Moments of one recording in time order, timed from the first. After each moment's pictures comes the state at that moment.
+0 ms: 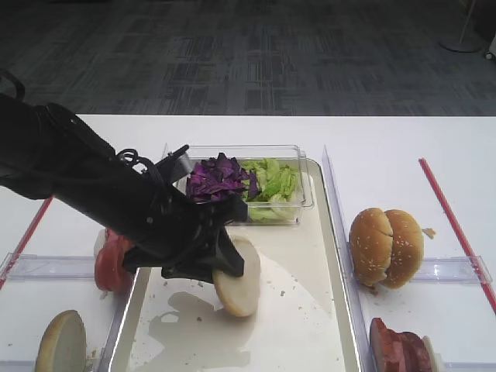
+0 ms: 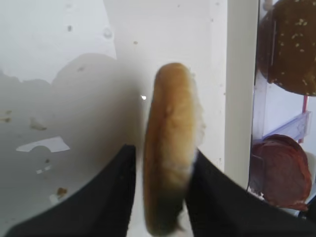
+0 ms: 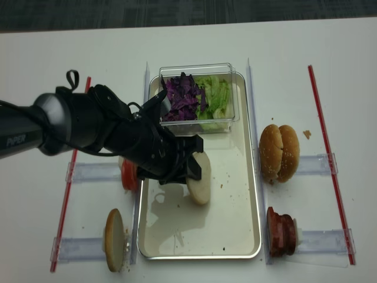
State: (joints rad) left arm -0.47 1.77 -0.91 -1.08 0.70 0.42; right arm -0.01 -0.02 -0.48 0.02 1.13 0.06
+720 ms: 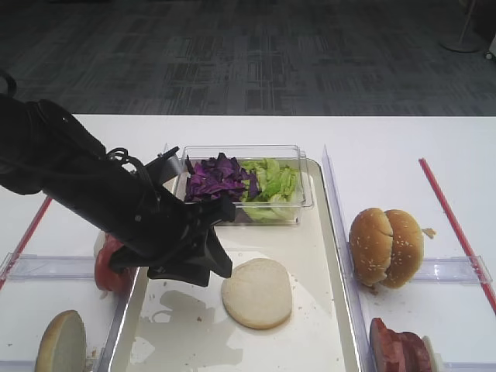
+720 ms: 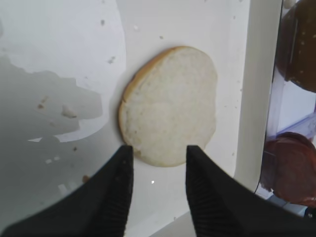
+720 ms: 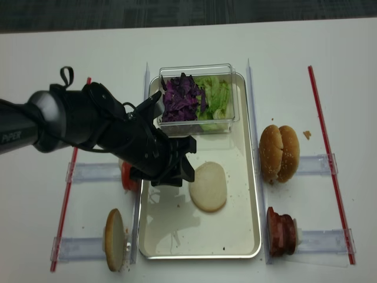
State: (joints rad) left arm -0.43 1.77 -0.91 -1.00 0.73 0.36; right arm -0.01 -0.02 -0.48 0.02 1.13 0.06
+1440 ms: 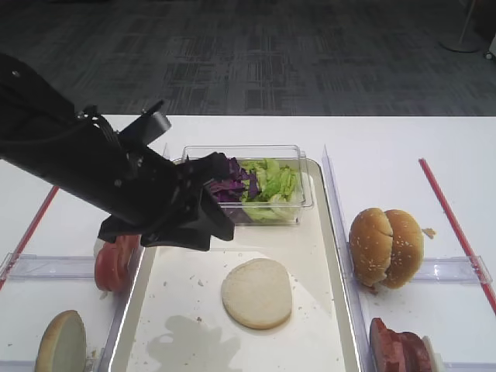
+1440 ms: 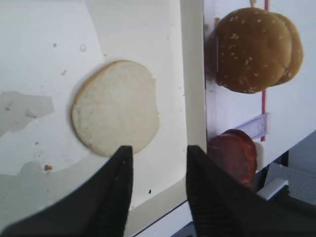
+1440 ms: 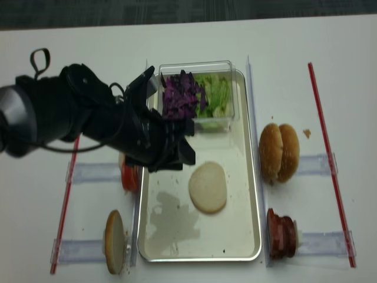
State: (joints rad) left arm -0.43 1.60 -0.91 -0.97 0.75 0.30; right arm -0.01 -0.02 -0.48 0.02 1.13 0.06
